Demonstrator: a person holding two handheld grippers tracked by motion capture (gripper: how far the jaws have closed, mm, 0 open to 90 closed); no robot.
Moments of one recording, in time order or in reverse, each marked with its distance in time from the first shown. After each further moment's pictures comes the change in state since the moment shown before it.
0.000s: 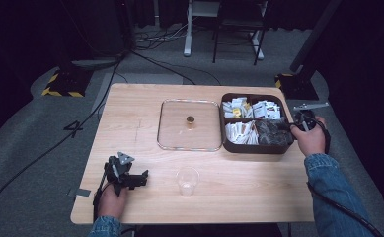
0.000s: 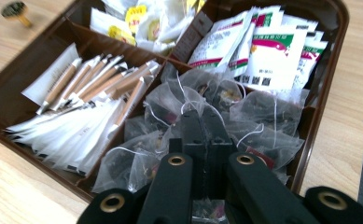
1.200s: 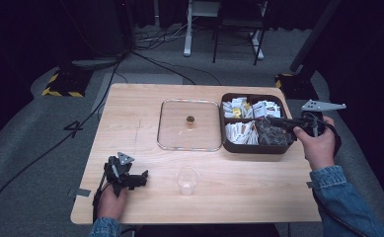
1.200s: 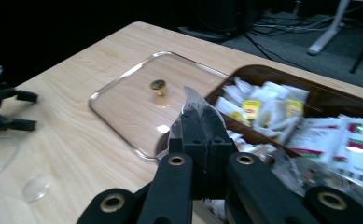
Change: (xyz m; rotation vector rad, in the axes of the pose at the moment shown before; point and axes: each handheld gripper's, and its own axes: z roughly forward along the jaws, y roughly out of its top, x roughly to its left) left arm 0.000 -0.001 -0.001 -0.002 -0.002 -0.003; right arm 0.079 0.019 -0.073 -0.267 0.244 -0.145
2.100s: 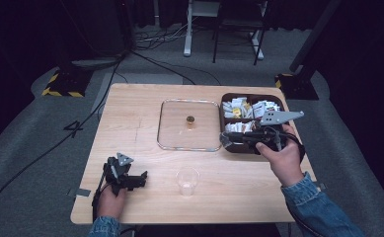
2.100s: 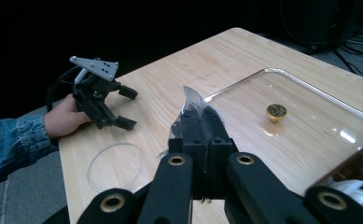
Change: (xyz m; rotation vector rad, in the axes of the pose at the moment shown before) left arm 0.002 -0.002 -0.002 0.000 -0.012 0.011; right arm 0.108 0.020 0.044 0.000 0.264 -0.121
